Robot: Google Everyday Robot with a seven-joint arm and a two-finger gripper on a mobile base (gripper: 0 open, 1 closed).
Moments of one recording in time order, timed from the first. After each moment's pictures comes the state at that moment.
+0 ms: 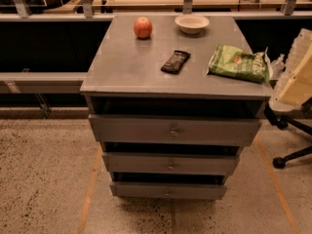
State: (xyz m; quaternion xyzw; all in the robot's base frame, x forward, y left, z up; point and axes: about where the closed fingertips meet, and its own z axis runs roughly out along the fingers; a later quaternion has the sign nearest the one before) arm 0.401 -0.167 1.092 -0.61 0.73 -0.13 0.28
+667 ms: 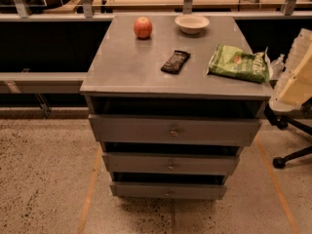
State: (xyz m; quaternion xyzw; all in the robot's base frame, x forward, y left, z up) arm 0.401 -0.167 1.092 -0.61 0.73 -0.13 0.28
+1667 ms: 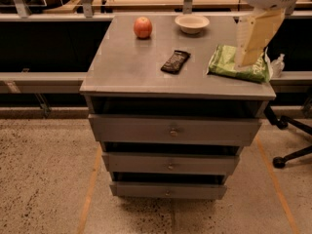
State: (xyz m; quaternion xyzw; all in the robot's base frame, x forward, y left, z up) arm 0.498 -0.124 1.090 -0.74 0.56 -0.23 0.29
